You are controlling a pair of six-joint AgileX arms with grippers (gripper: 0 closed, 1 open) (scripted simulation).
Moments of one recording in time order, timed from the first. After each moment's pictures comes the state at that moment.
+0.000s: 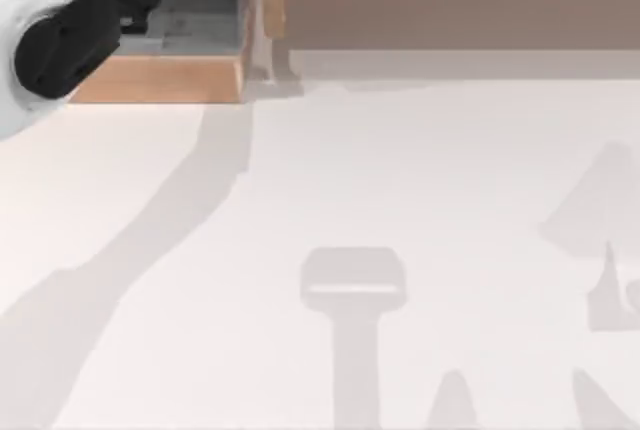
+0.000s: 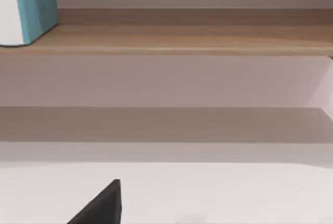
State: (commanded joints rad) left arm -0.55 1.48 1.18 0.33 -0.51 0.02; right arm 0.00 0.00 0.00 0.00 0.00 0.00
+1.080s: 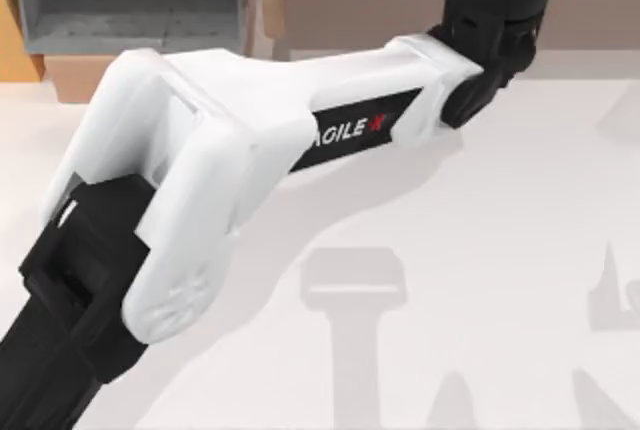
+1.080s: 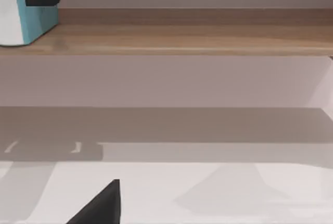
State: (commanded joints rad) left arm -0.84 2.51 2.05 0.48 -0.79 0.01; right arm 0.00 0.00 0.00 0.00 0.00 0.00
